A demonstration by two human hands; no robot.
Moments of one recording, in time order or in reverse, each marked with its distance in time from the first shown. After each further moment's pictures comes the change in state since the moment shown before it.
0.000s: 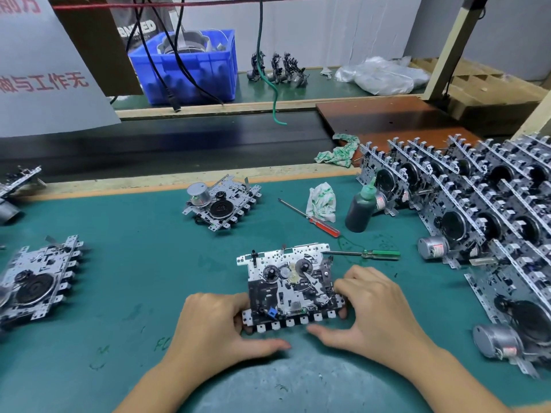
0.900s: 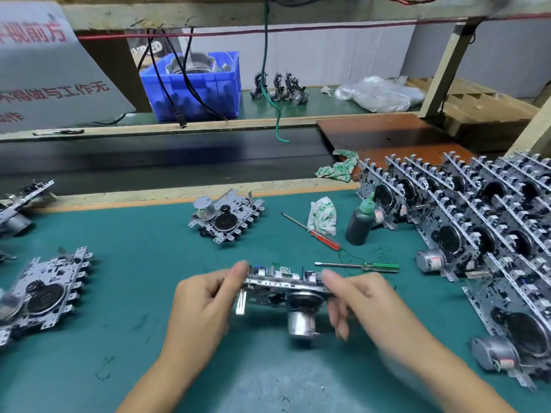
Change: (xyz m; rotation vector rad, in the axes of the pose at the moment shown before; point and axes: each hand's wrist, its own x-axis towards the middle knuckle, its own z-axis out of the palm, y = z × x) left_hand 0.013 0.011 -0.022 -0.568 0.297 -0.246; right_hand 0.023 -0.027 -0.036 0.888 -0.283 0.479
